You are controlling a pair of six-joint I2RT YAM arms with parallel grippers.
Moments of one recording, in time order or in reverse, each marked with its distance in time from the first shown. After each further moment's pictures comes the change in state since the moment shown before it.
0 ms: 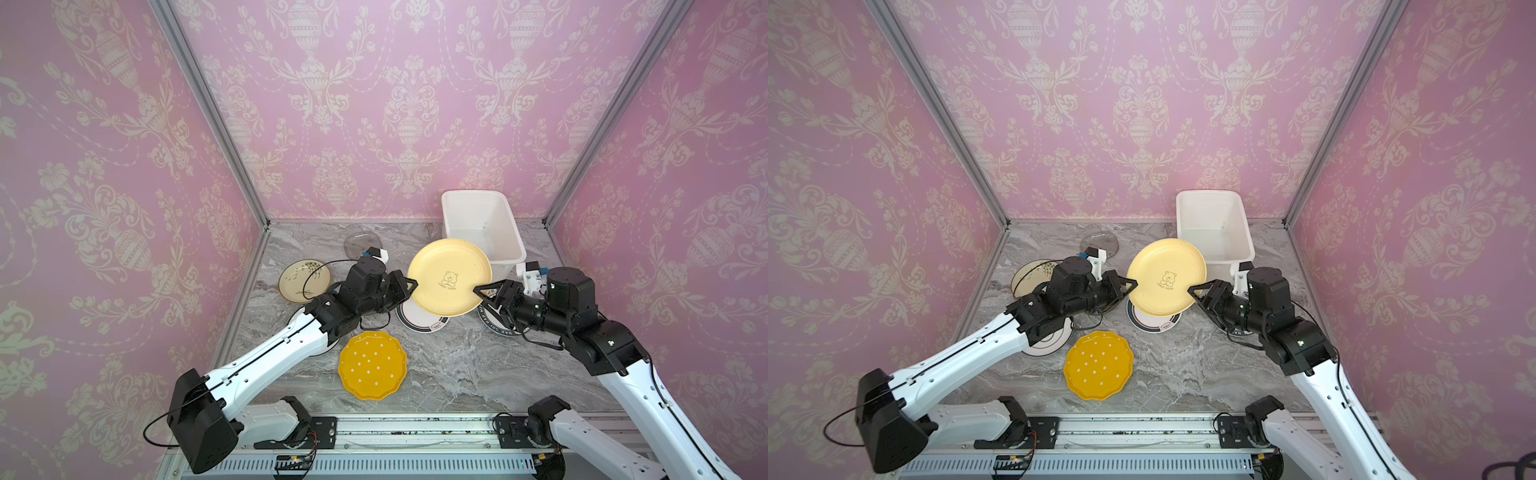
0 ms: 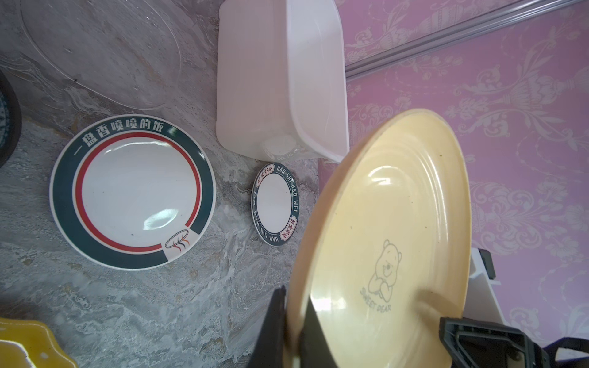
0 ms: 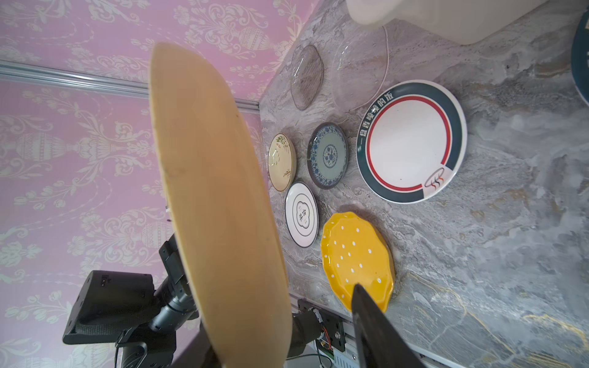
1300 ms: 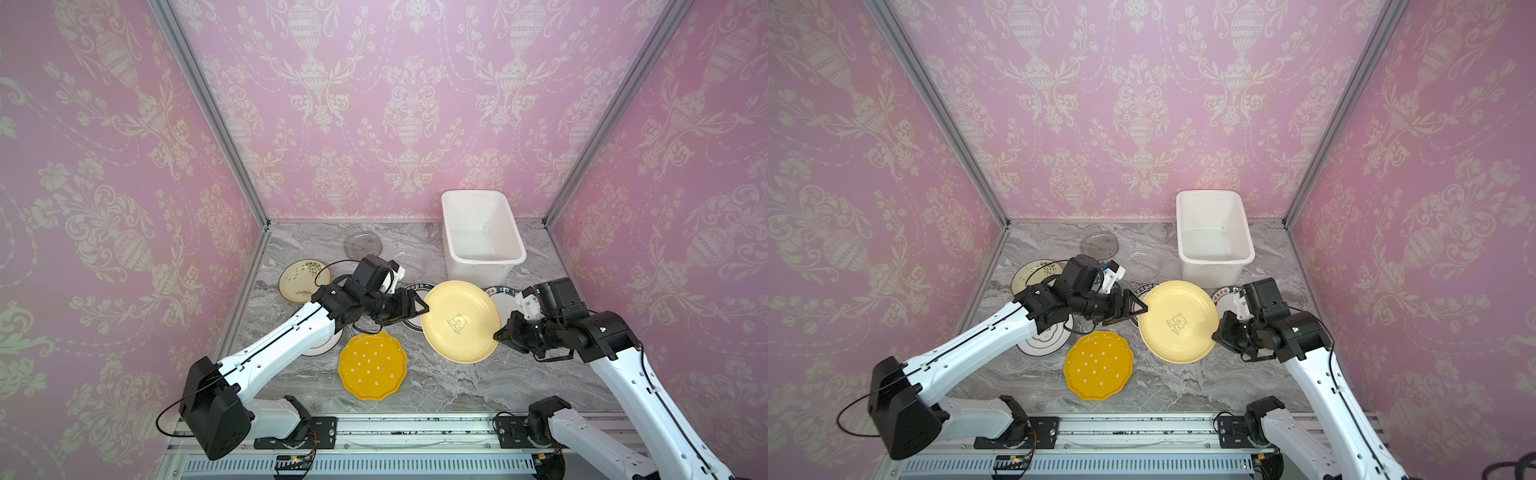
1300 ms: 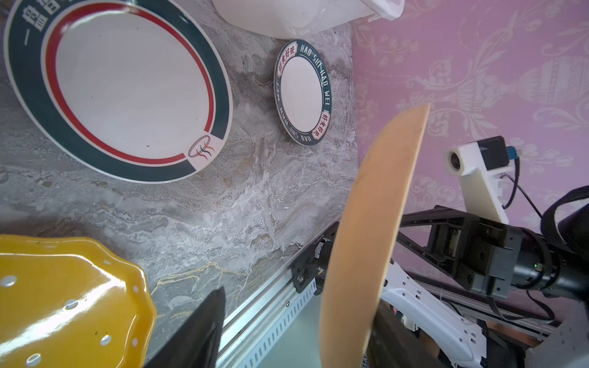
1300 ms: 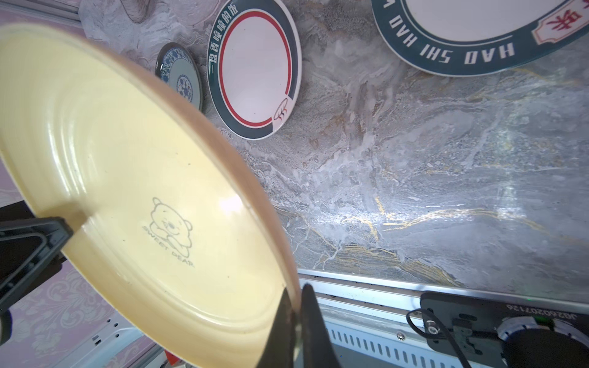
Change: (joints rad) left arm 0.054 0.082 0.059 -0.272 0.381 0.299; right arm -0.130 0.072 0.023 -0.530 -0.013 -0.414
